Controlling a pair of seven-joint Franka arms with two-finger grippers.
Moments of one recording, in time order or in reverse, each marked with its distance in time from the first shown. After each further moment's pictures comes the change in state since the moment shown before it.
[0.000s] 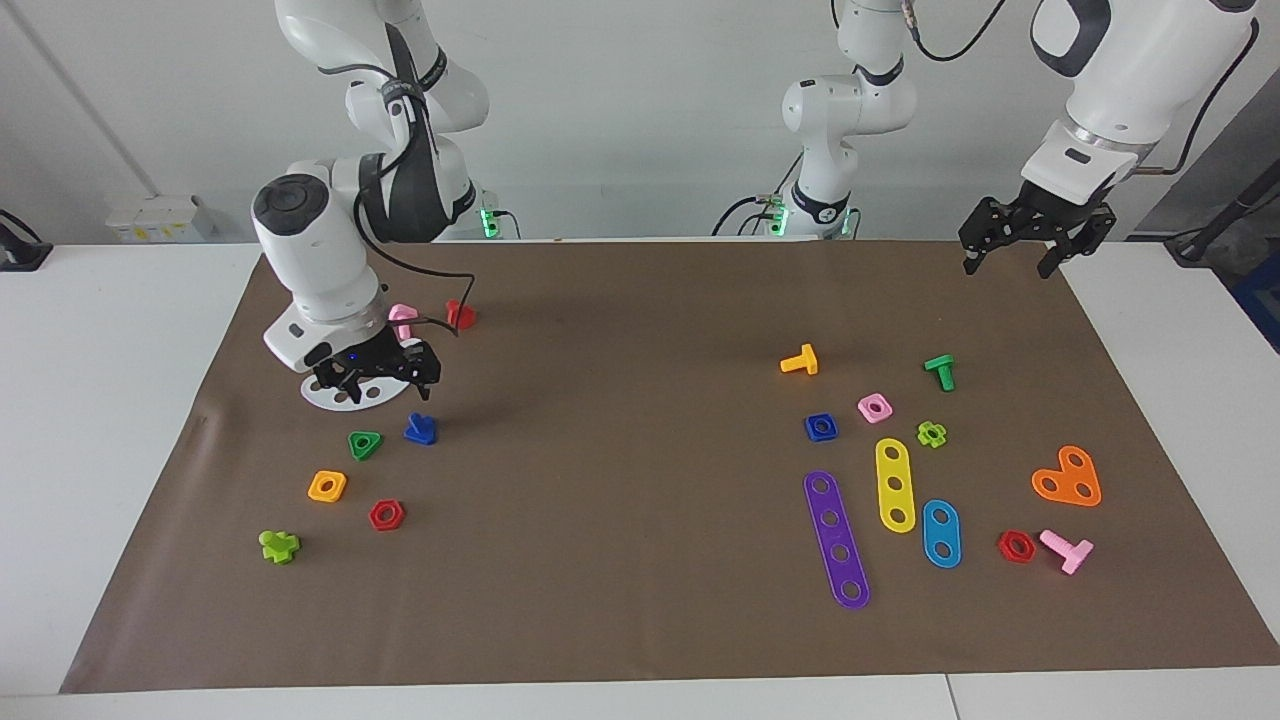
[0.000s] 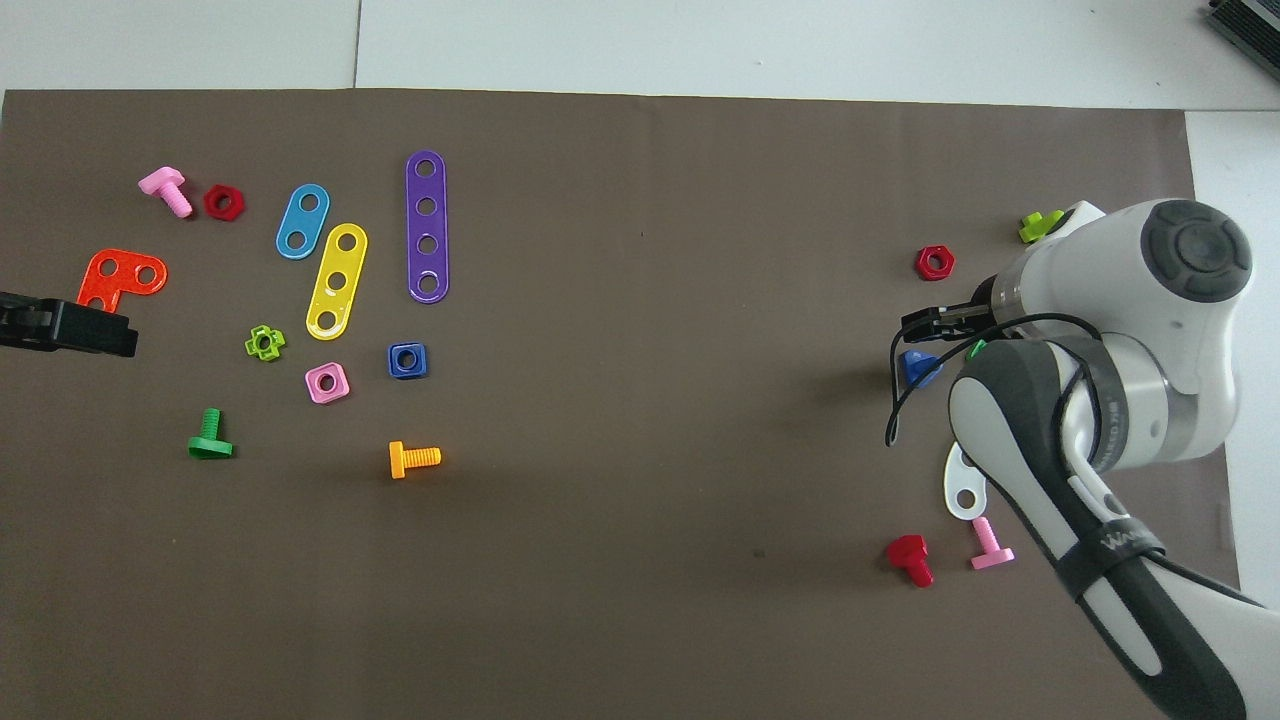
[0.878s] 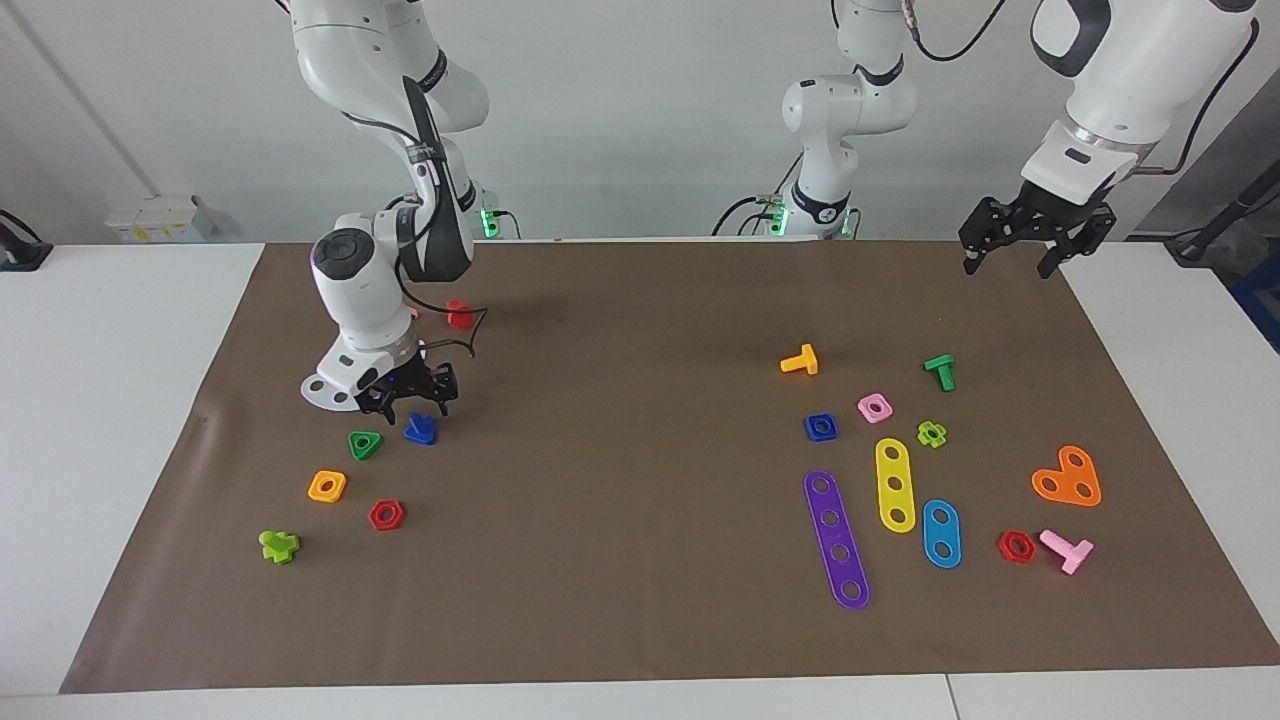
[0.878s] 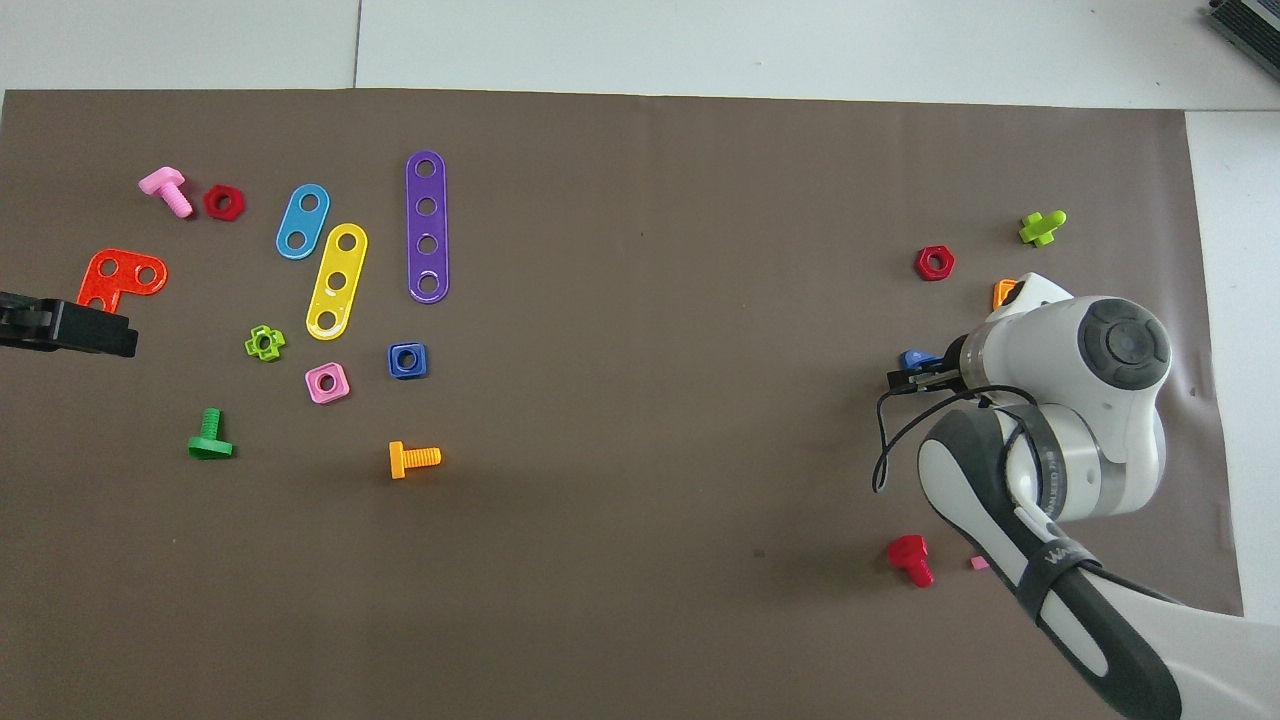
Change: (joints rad) left arm 0.000 0.000 0.000 0.000 0.000 0.000 0.000; right arm -0.010 -0.002 -0.004 -0.201 0.000 0.214 -0.093
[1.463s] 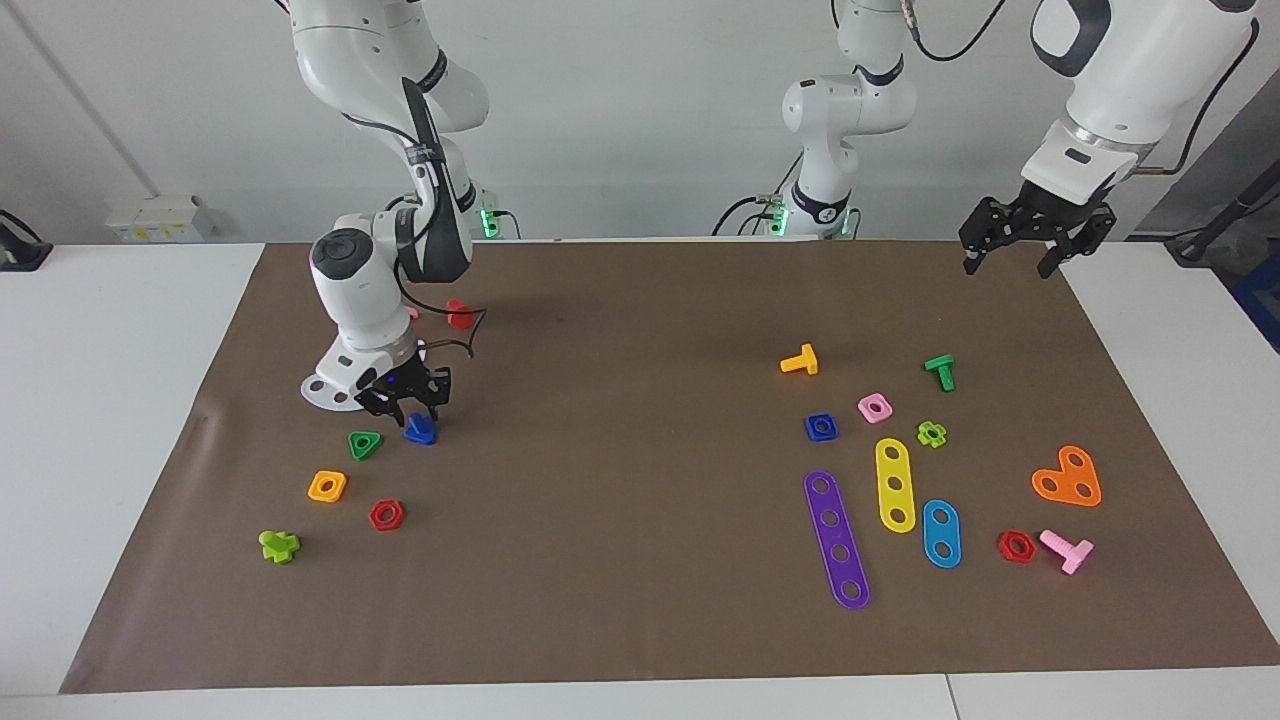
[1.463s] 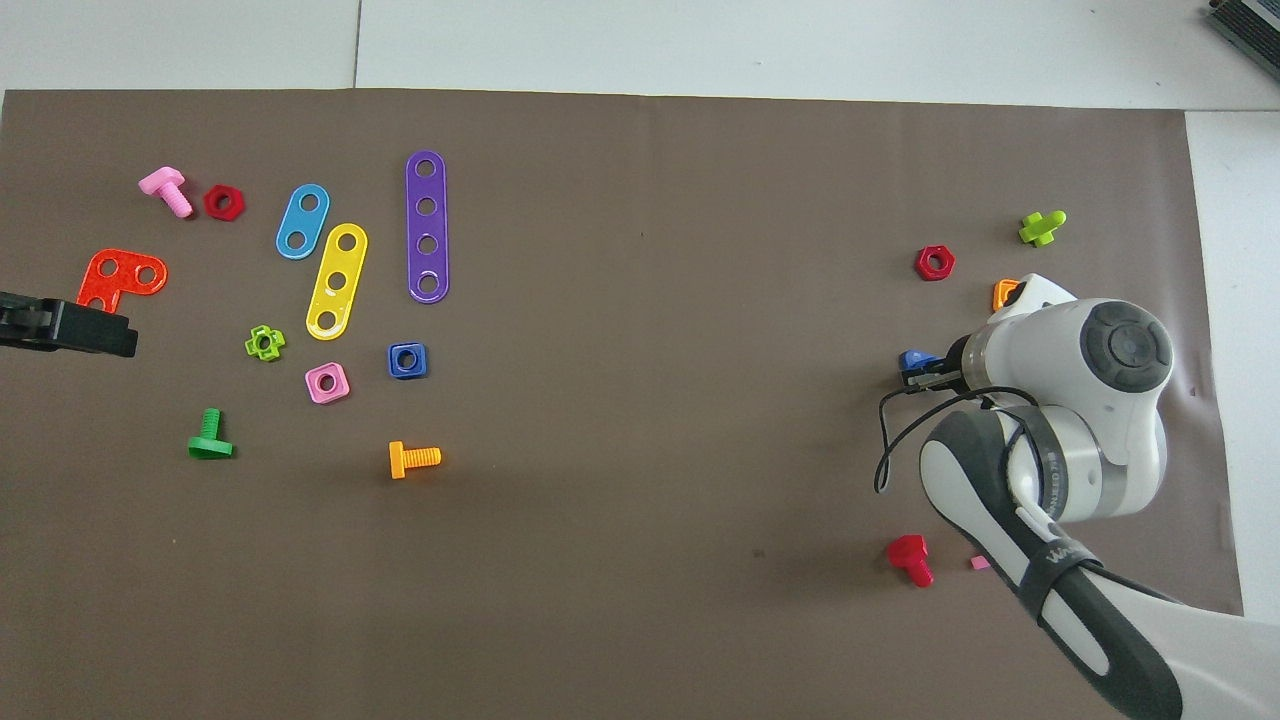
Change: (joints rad) left arm 0.000 0.000 0.000 0.000 0.000 0.000 0.000; right arm -0.009 0.001 -0.001 -0.008 0.000 0.014 -0.017
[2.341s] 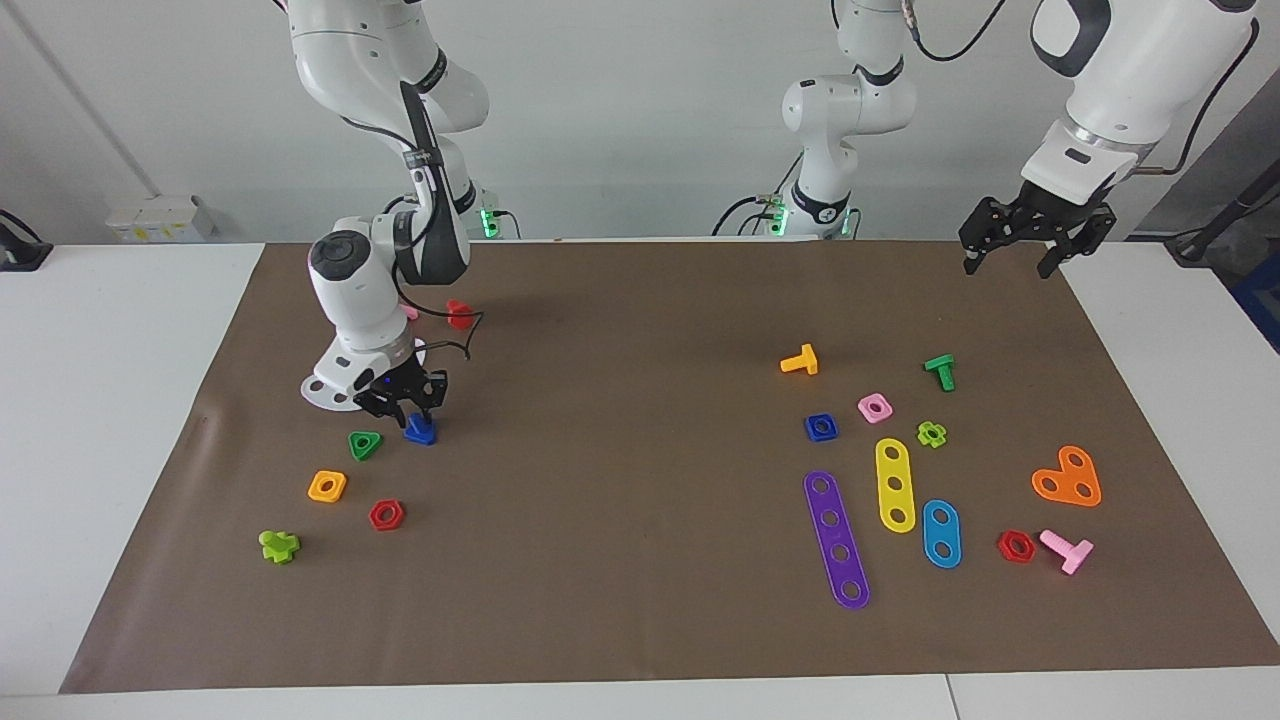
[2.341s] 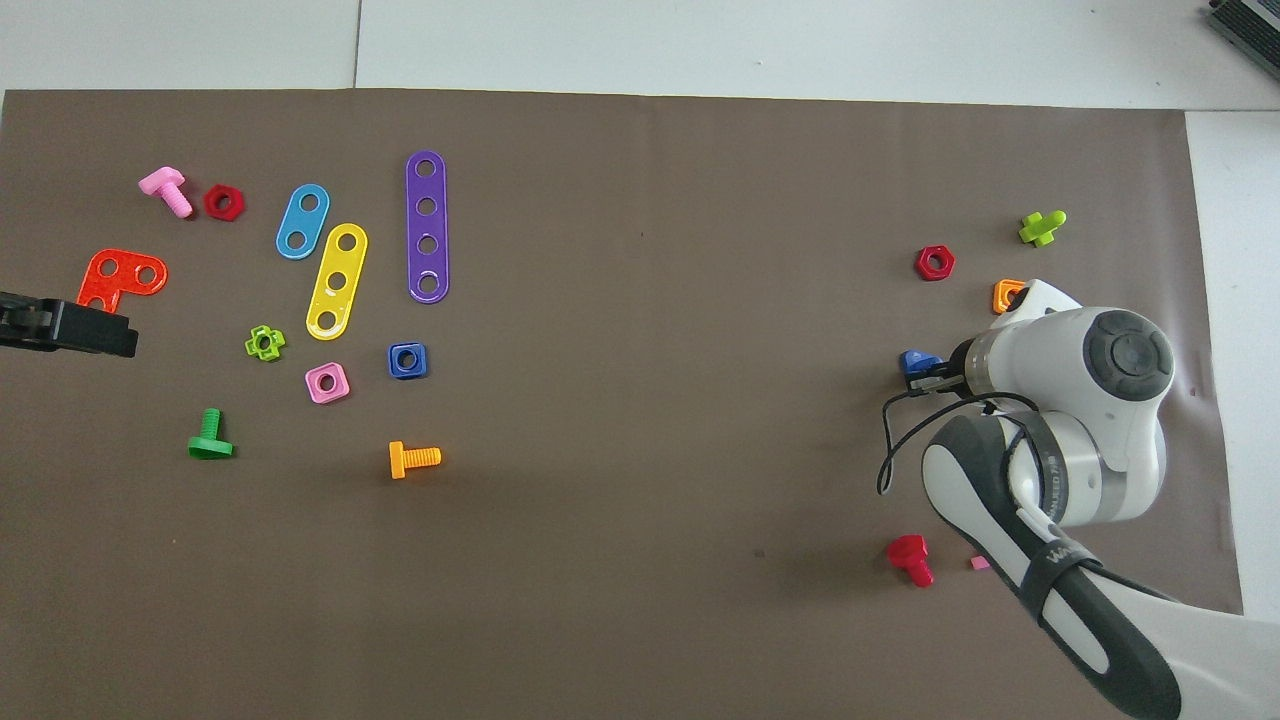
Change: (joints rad) left arm 0.000 0.000 0.000 0.000 0.000 0.000 0.000; right arm -0.005 0.002 -0.001 -0.020 0.000 0.032 -0.008
